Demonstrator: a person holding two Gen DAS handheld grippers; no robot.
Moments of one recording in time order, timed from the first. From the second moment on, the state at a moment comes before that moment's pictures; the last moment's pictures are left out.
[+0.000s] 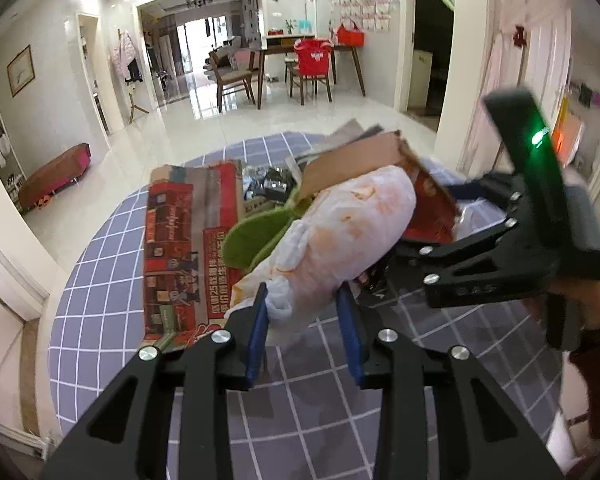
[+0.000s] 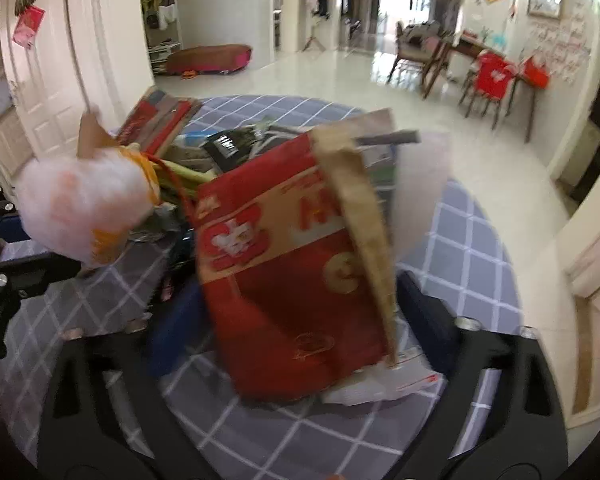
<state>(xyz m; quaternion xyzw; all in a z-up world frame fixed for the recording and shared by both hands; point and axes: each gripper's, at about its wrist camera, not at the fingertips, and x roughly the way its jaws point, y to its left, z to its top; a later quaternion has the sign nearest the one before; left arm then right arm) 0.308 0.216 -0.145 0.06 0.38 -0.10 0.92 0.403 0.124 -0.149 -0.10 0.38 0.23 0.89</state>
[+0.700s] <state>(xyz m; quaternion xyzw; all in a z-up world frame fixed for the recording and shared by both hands) 0.232 0.102 -0.054 0.01 0.27 -0.16 0.95 0.283 -0.080 -0.057 0.13 0.25 0.15 0.95</state>
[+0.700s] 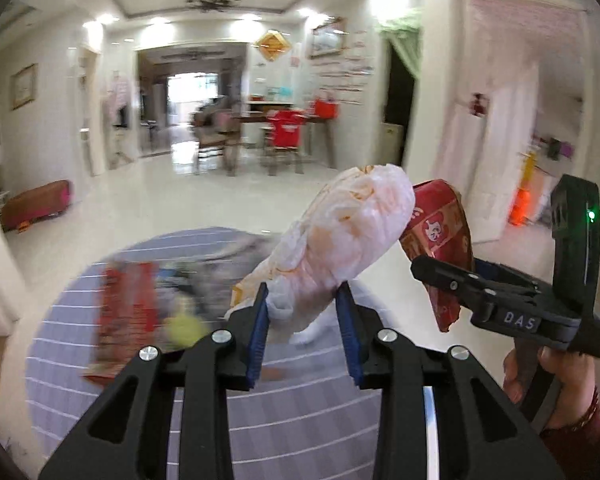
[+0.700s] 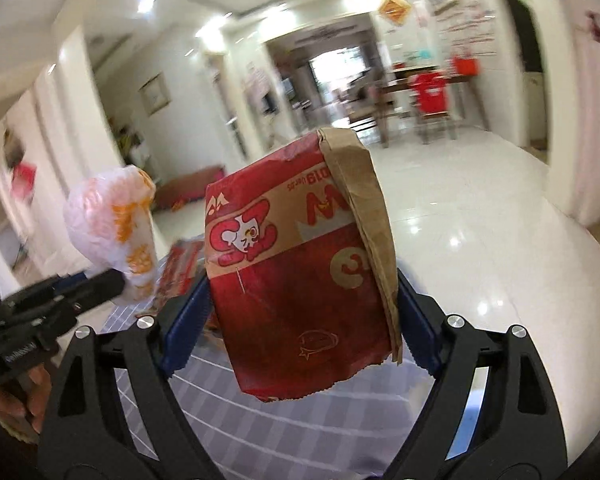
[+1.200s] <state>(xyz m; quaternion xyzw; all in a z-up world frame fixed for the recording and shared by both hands) 0.302 -0.171 -0.203 0.07 0.44 -0.34 0.83 0.222 -0.329 -0.197 0.26 0.32 -0.11 0.90</state>
